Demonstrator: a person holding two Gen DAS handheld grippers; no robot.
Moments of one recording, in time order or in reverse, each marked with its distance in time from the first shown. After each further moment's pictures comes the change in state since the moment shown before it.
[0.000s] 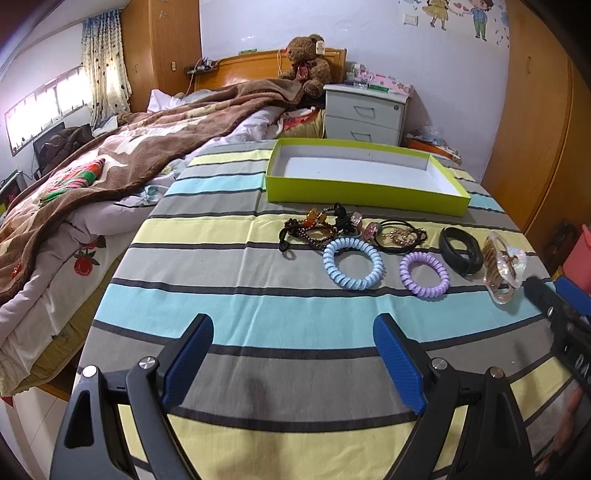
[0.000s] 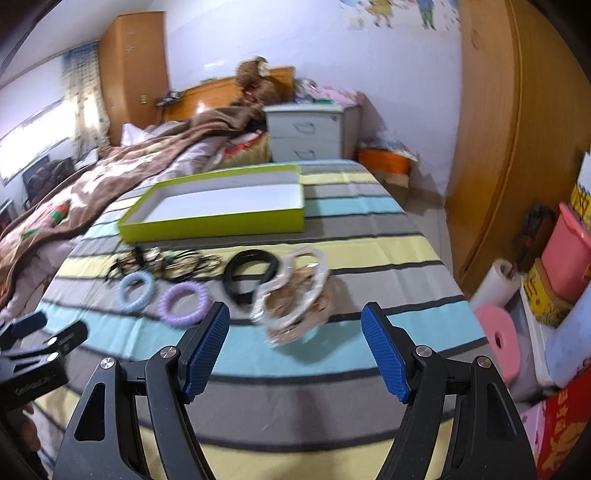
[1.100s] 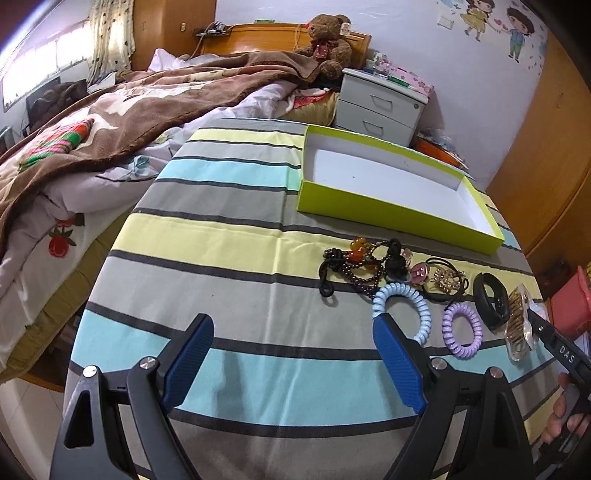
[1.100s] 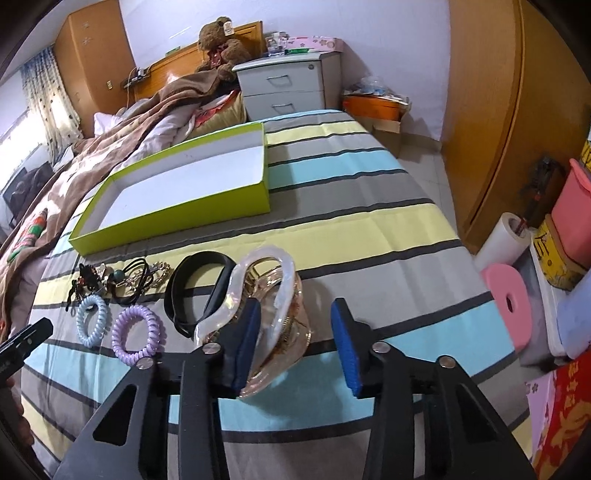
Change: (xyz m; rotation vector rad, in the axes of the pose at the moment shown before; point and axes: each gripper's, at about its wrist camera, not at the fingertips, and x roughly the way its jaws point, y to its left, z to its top) left arm 0.049 0.043 0.040 -0.111 0.107 -0.094; right arm 0.059 -0.021 0.022 0.101 0.187 0.013
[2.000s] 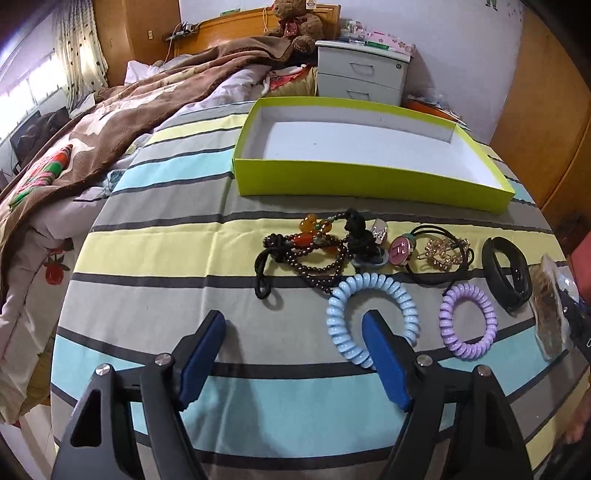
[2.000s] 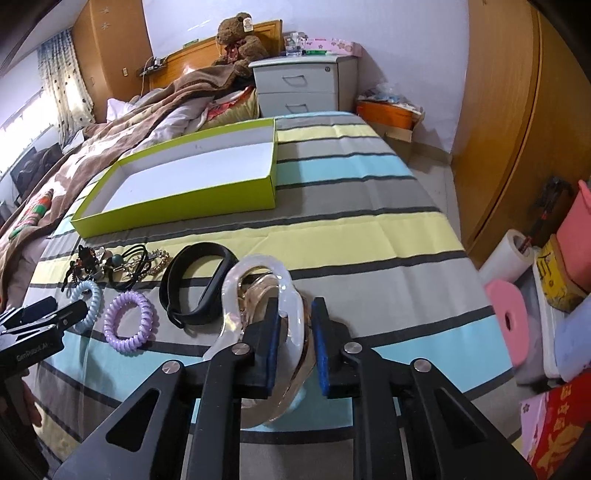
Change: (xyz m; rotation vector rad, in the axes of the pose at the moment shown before) left arm 0.035 -0.049 0.000 0.133 0.071 0.076; right arm 0.002 -0.001 -0.001 -0.077 -0.017 0.010
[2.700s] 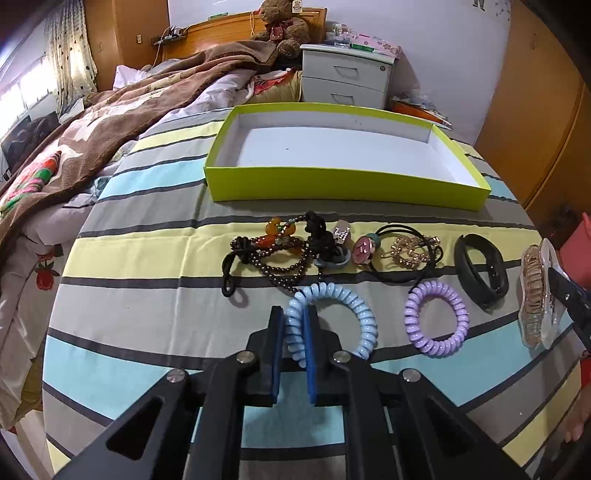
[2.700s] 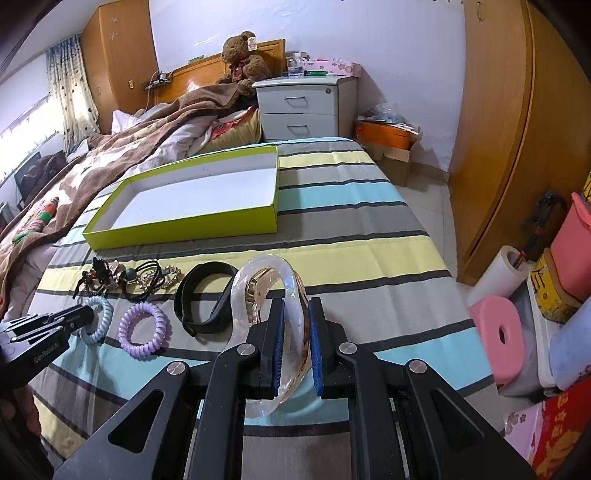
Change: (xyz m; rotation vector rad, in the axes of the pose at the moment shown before) left arm -0.009 -0.015 -0.001 0.023 -0.015 -0.051; right arm -0.023 0.002 0.003 -0.014 -0.074 -0.008
